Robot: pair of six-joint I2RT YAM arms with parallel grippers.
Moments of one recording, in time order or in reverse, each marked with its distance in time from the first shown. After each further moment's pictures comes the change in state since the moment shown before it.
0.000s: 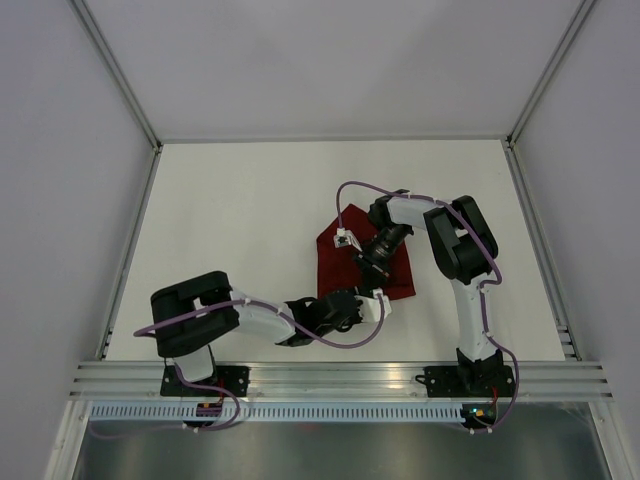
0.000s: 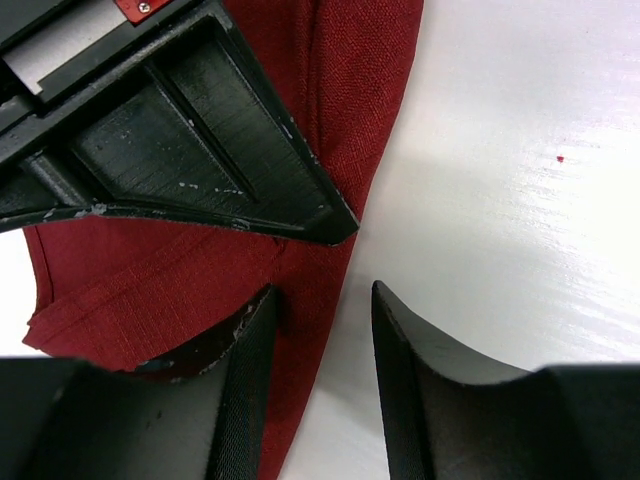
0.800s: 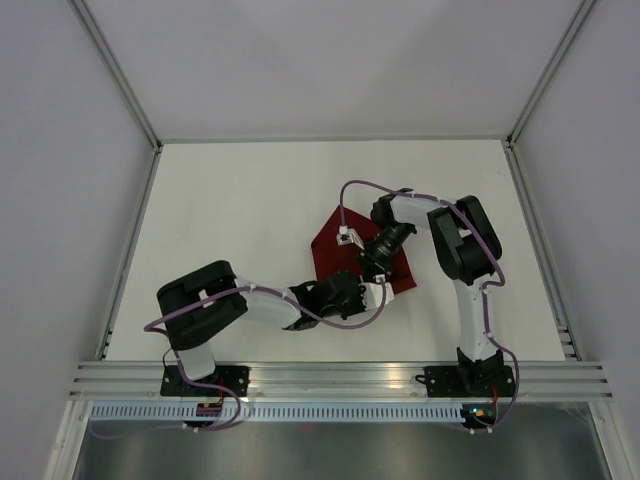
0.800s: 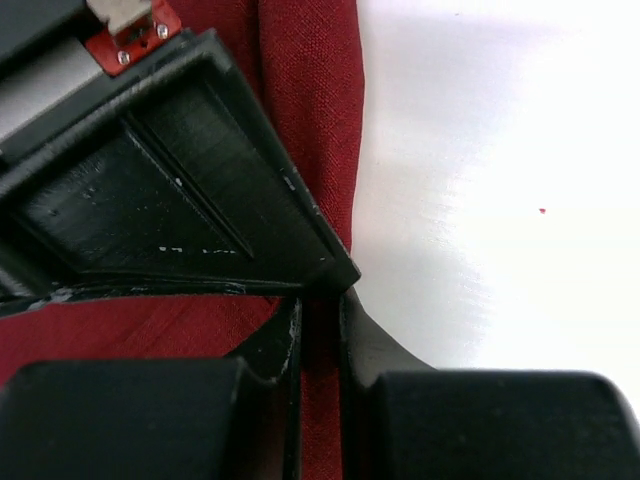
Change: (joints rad) left arm 0.092 0.061 0.076 -0.023 0.218 -0.013; right arm -0.011 0.001 0.005 -0.011 0.008 0.039
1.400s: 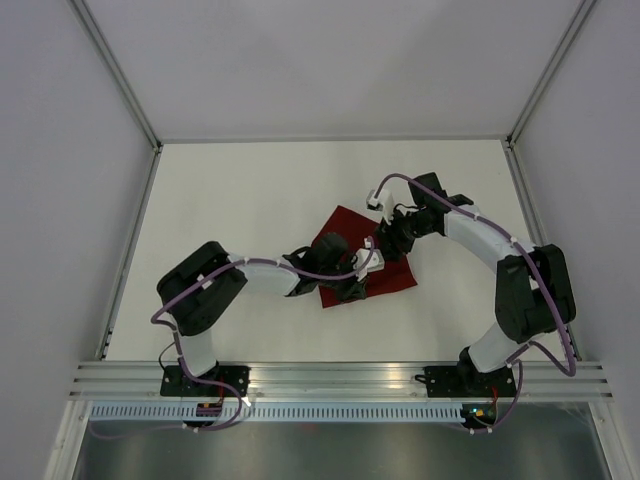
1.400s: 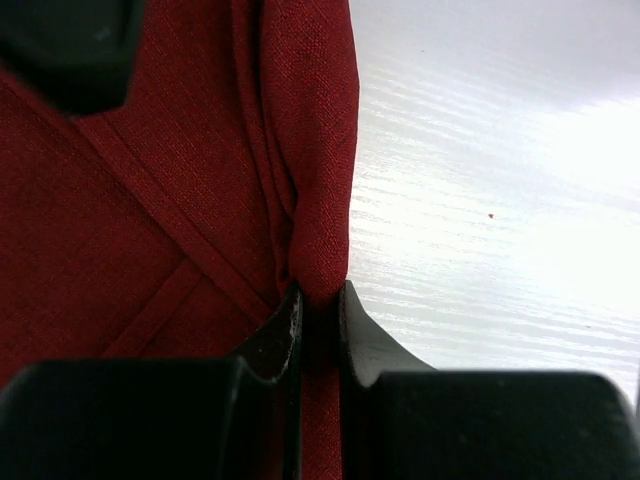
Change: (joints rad) left arm 0.223 0.037 0.138 -0.207 0.502 -0.167; right arm -0.110 -0.553 -0.311 0.591 0.207 0.362
